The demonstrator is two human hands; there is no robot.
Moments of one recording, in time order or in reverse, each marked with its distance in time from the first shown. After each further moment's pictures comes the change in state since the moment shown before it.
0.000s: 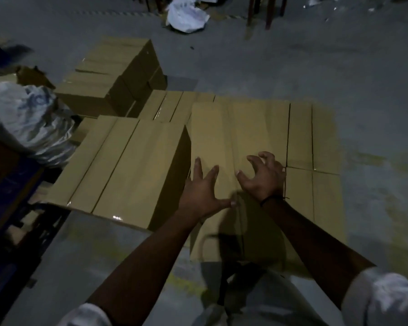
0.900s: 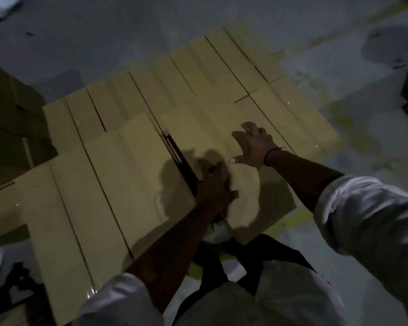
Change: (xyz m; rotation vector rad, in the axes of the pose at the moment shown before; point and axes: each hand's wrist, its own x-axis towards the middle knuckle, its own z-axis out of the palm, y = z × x) left_hand 0.088 -0.218 0.027 -0.080 -0.556 0.445; right_hand -0.020 -0.105 0.142 -0.165 -0.286 0.418
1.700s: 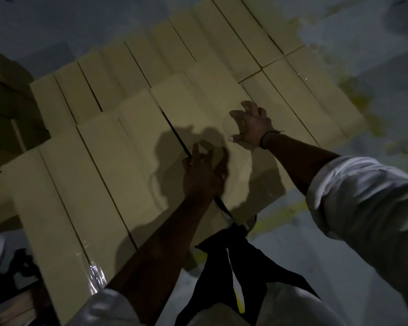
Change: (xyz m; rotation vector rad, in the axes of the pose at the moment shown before) left_hand 0.019 -0.069 -0.023 0.283 0.224 0.012; right_hand 0.065 -0.031 0.045 0.137 0.032 0.059
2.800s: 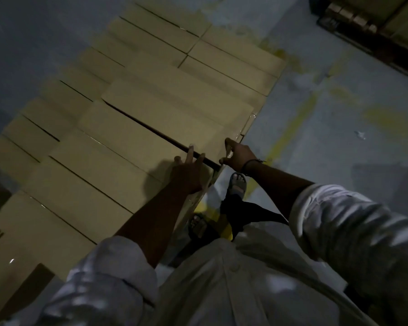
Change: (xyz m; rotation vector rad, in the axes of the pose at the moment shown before) left_hand -0.096 -0.039 -0.001 0.655 -0.373 0.596; right_hand -0.249 -0.060 0.118 0.436 0.115 0.484
